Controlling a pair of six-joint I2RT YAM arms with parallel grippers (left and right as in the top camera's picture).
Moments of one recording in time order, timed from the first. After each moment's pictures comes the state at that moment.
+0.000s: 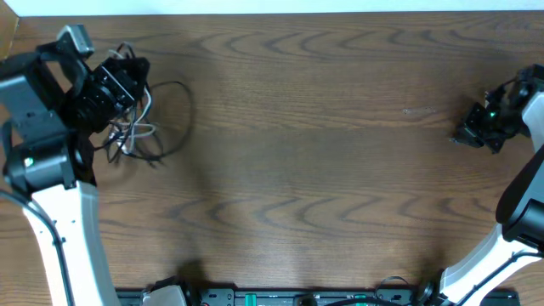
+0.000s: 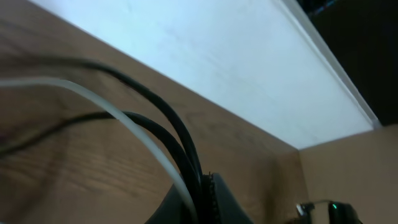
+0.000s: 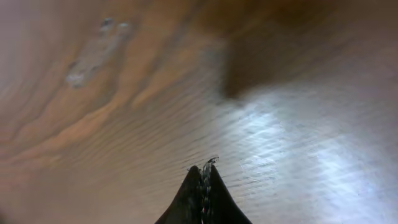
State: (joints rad) left arm 0.31 1.27 1.40 -0.66 0.70 -0.49; right arm -0.43 2.02 1.47 -0.97 -0.38 0.18
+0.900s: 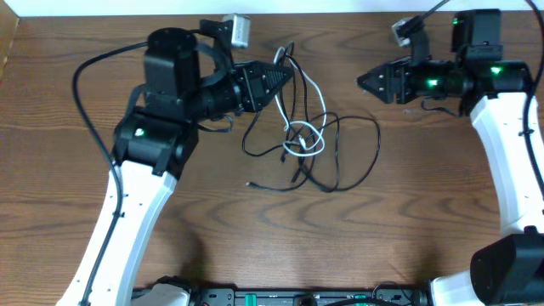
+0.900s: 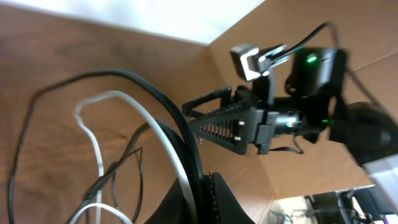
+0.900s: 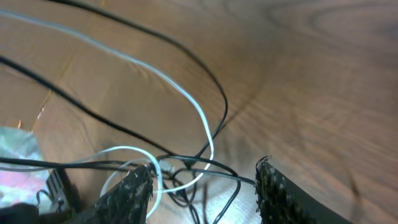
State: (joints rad) left arm -0.29 1.37 1.40 -0.48 0.72 -0.59; right arm 0.05 1.66 1.56 -0.86 -0.78 -0.11
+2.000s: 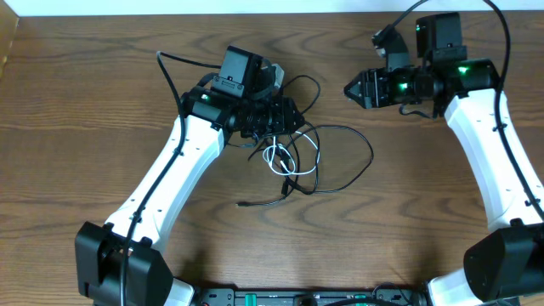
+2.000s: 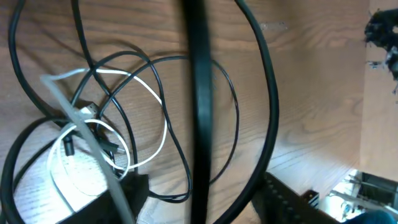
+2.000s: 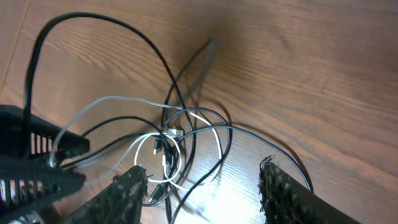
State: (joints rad) left arm -0.40 1.64 1.40 -0.81 0.49 -0.48; right arm 0.16 1.69 1.56 -0.87 -0.53 0.04
